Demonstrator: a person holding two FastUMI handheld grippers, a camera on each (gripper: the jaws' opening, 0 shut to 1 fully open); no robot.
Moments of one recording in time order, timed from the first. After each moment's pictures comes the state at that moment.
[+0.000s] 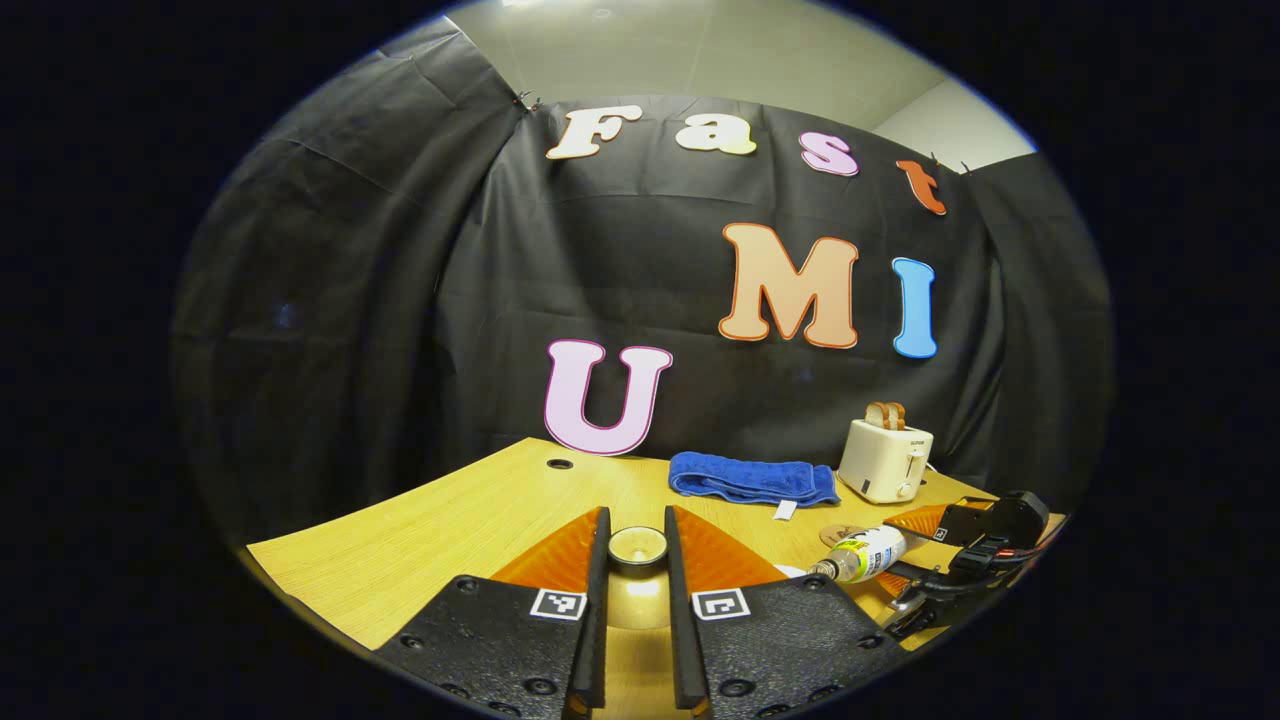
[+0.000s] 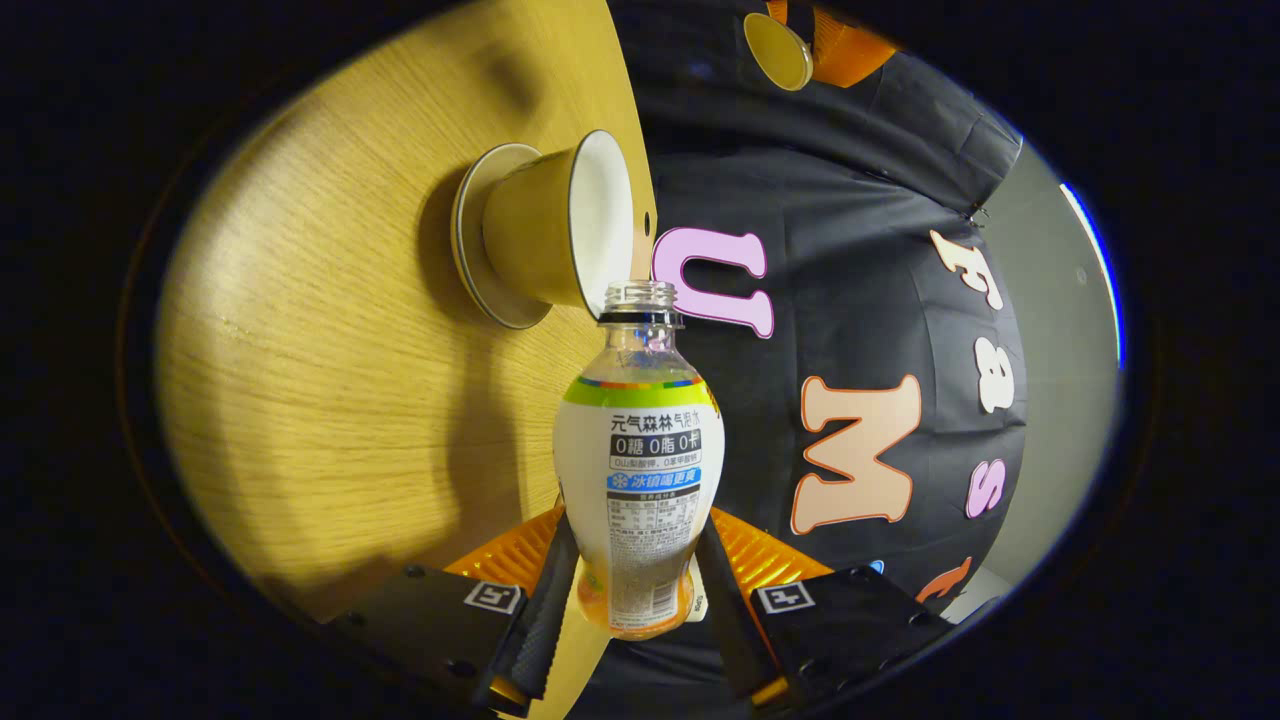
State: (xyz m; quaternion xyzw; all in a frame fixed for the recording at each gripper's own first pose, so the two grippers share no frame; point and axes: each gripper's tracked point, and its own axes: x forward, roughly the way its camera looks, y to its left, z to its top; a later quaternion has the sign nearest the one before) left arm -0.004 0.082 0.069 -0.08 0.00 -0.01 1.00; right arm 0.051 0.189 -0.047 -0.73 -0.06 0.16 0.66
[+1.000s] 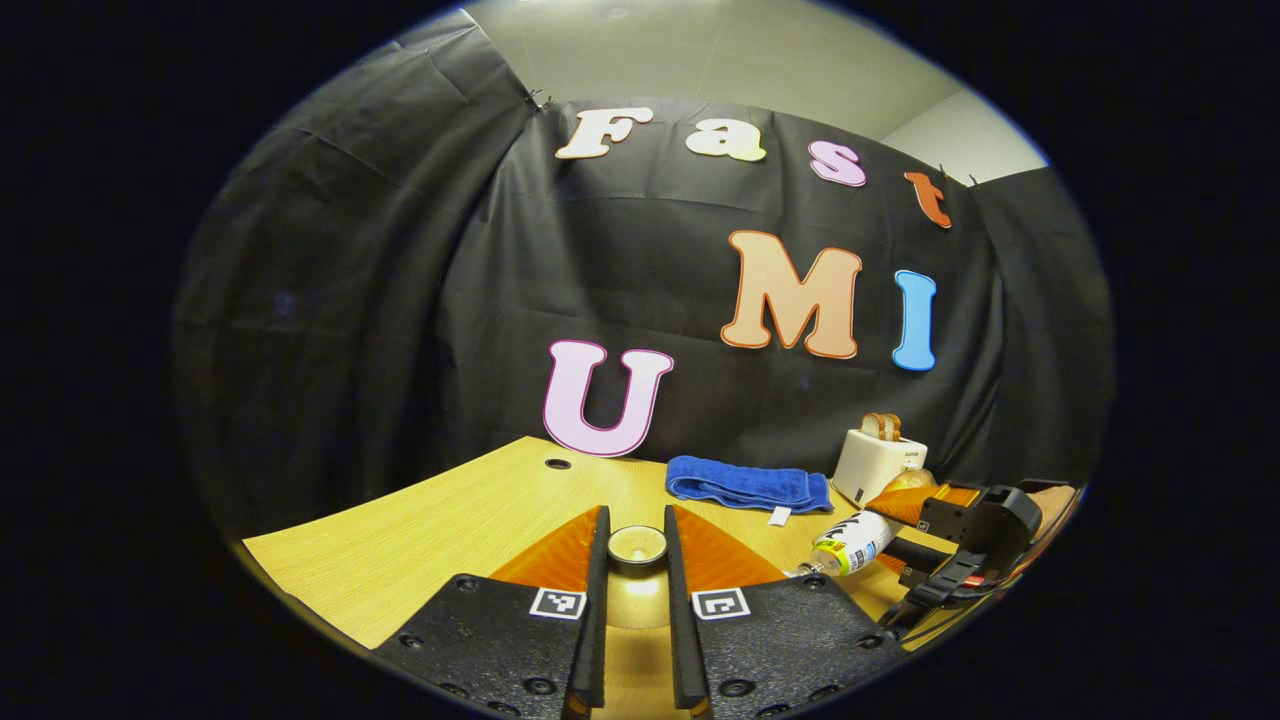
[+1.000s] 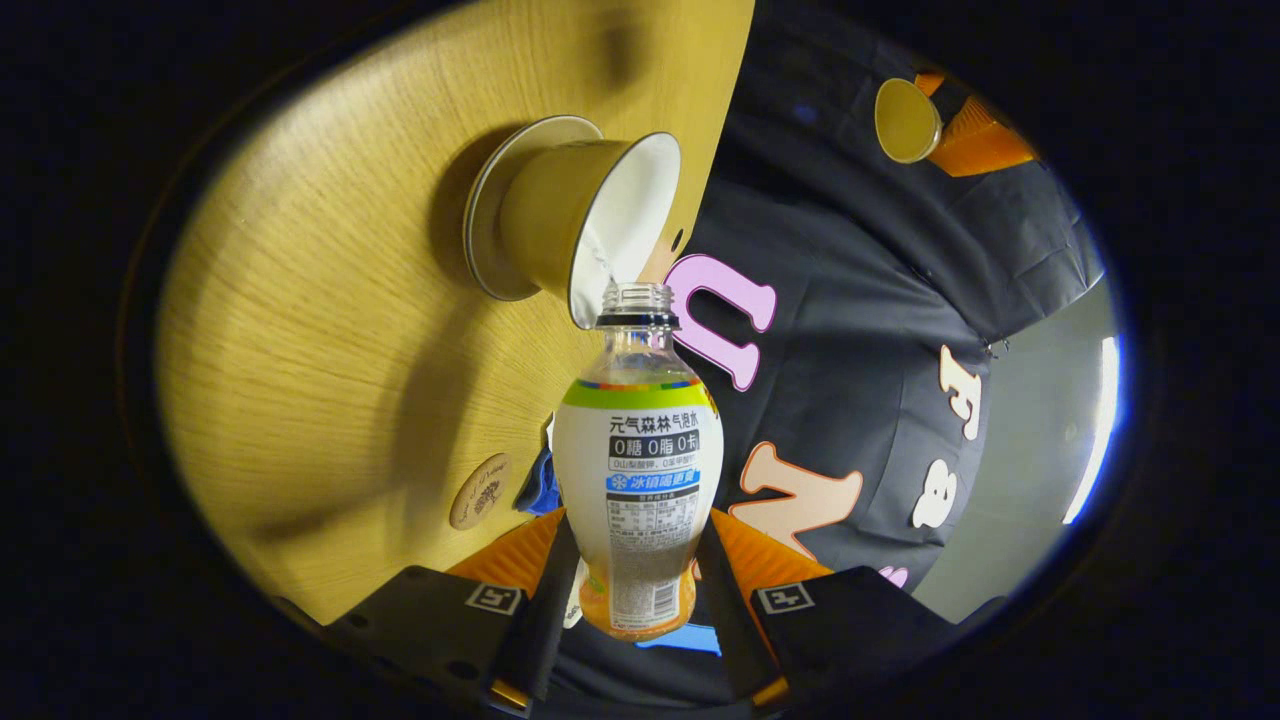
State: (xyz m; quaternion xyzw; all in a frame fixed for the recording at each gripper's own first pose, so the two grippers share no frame) left arm -0.007 0.086 0.073 -0.09 0.00 -0.01 1.00; right arm 0.047 0.212 -0.016 -0.84 -0.13 0.15 0.50
